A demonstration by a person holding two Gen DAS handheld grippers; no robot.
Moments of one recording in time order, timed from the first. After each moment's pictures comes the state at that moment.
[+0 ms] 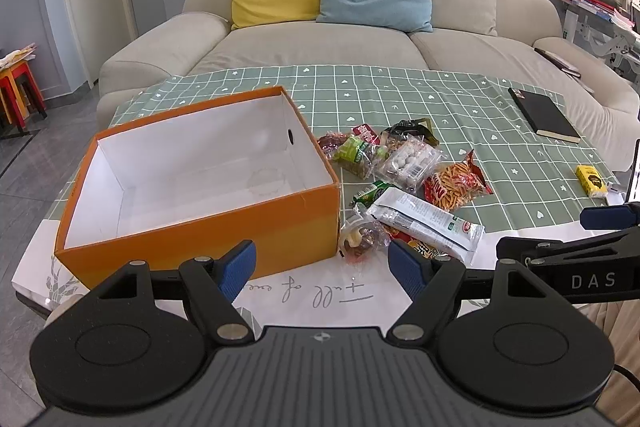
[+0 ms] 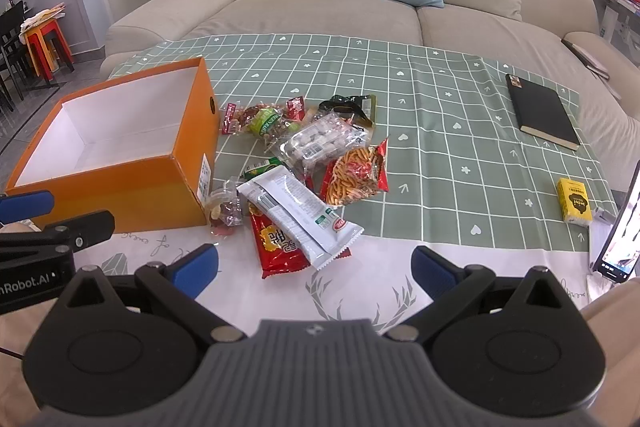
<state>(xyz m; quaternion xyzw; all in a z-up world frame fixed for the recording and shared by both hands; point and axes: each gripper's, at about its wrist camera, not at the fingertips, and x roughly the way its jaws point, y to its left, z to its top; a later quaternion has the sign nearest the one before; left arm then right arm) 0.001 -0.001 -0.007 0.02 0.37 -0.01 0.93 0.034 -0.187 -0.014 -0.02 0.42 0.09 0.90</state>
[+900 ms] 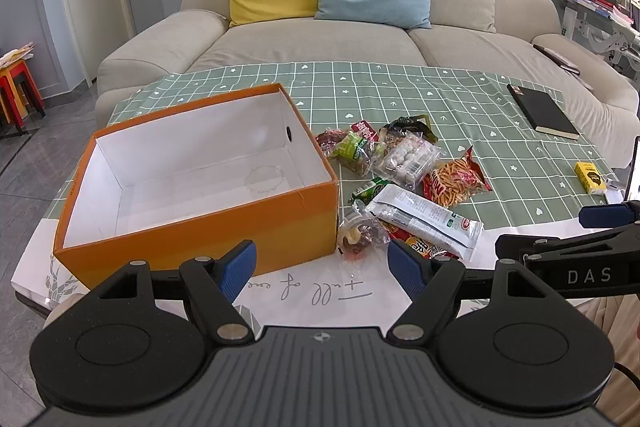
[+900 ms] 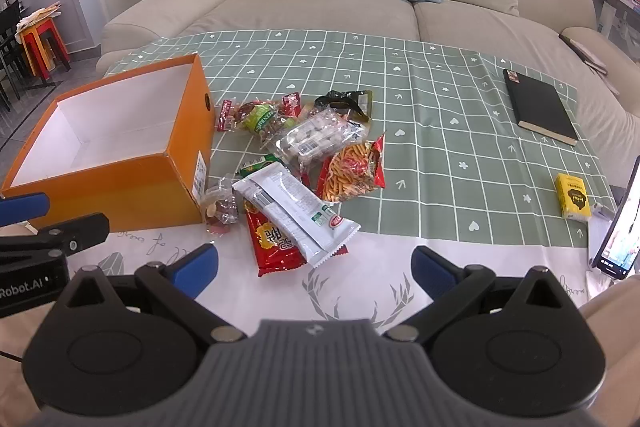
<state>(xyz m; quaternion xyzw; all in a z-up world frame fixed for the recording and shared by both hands) -0.002 -0.004 -0.009 0.02 0.38 -0.01 0.93 0.036 -0.190 -0.016 -0.02 0.42 0.09 0.90</state>
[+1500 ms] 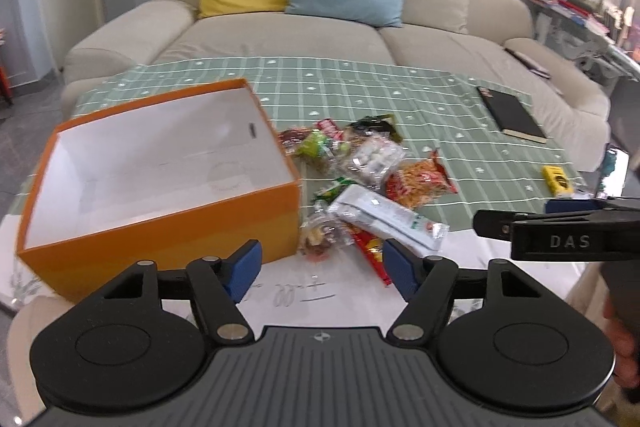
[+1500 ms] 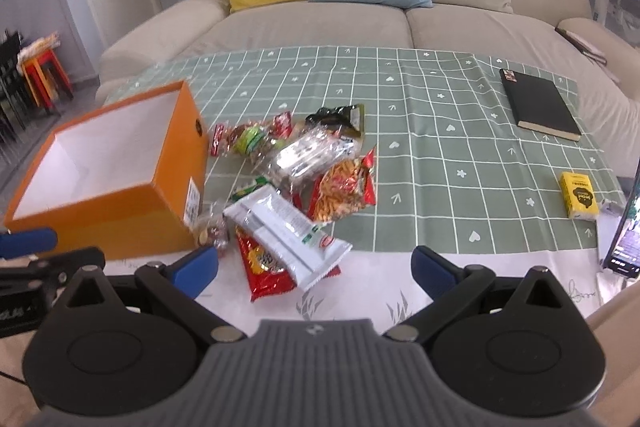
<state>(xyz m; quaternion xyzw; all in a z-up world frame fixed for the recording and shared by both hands) 0.010 -0.005 -0.007 -0.01 0.39 -0.08 0.92 0.053 -0.218 -0.021 0.03 0.40 0.09 0.91</state>
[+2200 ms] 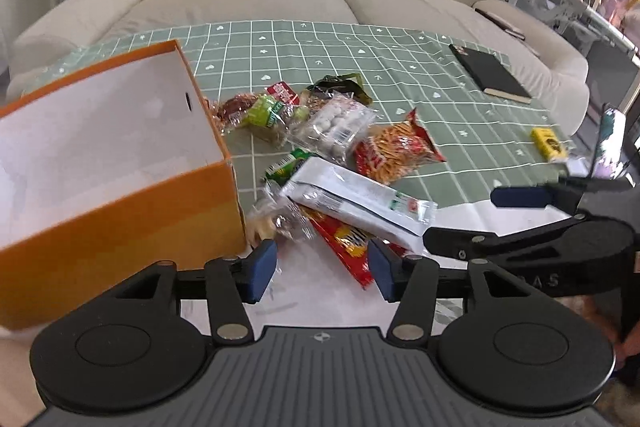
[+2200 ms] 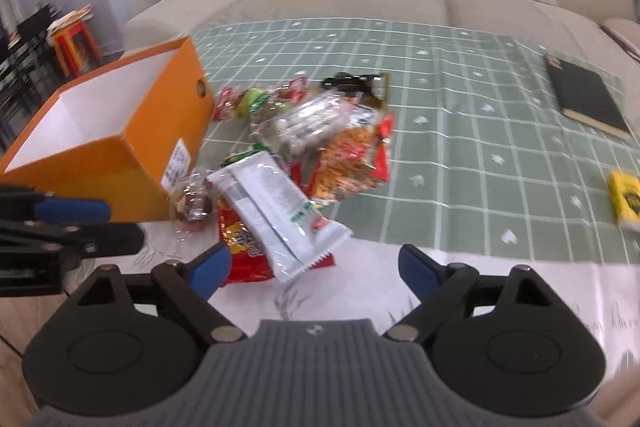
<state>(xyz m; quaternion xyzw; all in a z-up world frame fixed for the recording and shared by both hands) 0.059 -0.028 -0.060 0.01 0.43 -0.13 0.89 0.090 -0.218 -0.082 -0.01 0.42 0.17 0.89</state>
